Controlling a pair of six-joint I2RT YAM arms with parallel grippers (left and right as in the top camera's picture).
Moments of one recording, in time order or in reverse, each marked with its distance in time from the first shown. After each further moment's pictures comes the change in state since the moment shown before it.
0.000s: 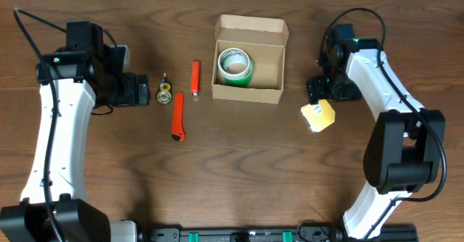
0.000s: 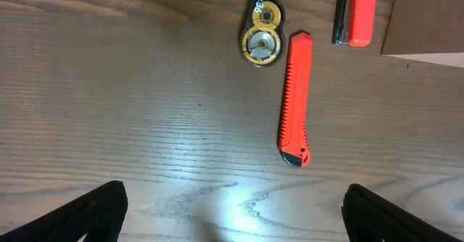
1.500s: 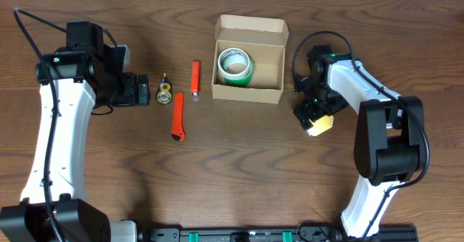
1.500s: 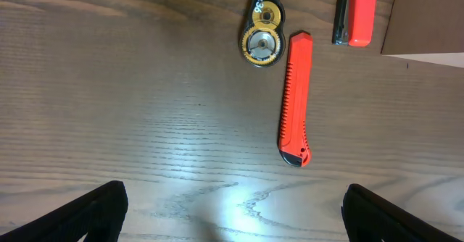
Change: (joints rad) left arm 0.000 0.000 0.000 0.000 0.000 0.000; right arm 0.065 0.080 -0.136 0.072 0.037 -0.333
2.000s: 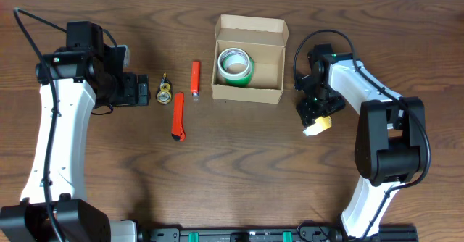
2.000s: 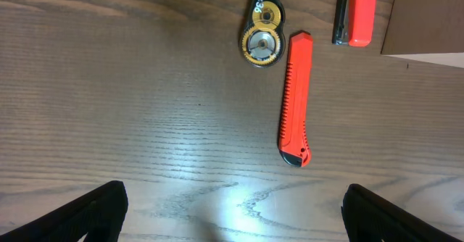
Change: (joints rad) left arm 0.000 0.000 0.000 0.000 0.000 0.000; right arm -0.006 -0.004 0.000 0.014 -0.022 0.034
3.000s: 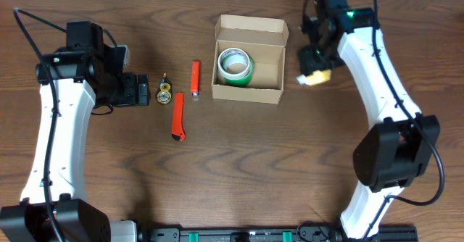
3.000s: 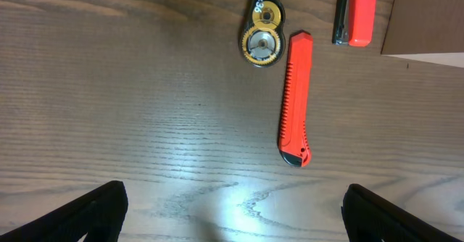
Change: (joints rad) left arm 0.000 0.000 0.000 0.000 0.000 0.000; right arm 0.072 -0.045 0.541 -0.227 -0.002 0.230
